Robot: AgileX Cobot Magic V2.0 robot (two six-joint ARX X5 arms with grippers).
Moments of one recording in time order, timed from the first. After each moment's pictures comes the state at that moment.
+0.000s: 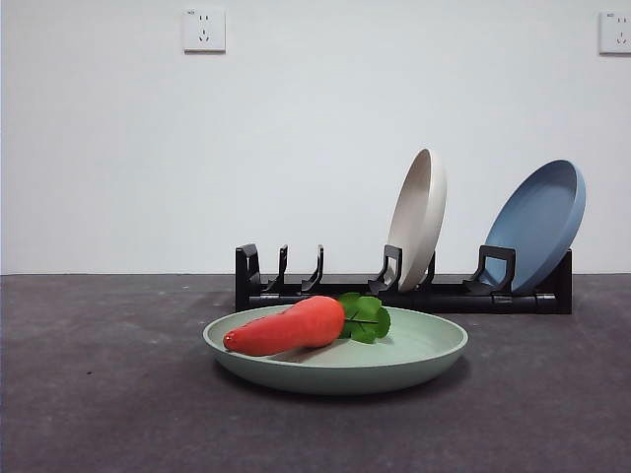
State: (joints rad) left arm -0.11 0.01 0.02 -0.20 0.06 0.14; right arm 0.70 0.68 1.01 -1.21 -0.10 0.21
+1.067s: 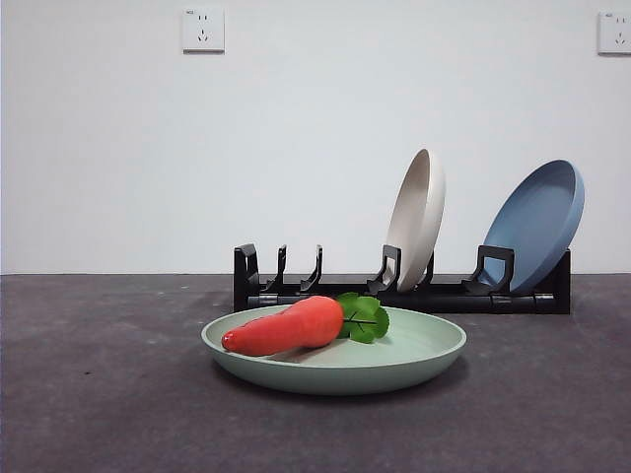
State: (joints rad) left arm -0.11 0.00 0.02 -0.20 0.06 0.10; right arm 0.61 0.63 1.01 -1.18 -0.10 0.17
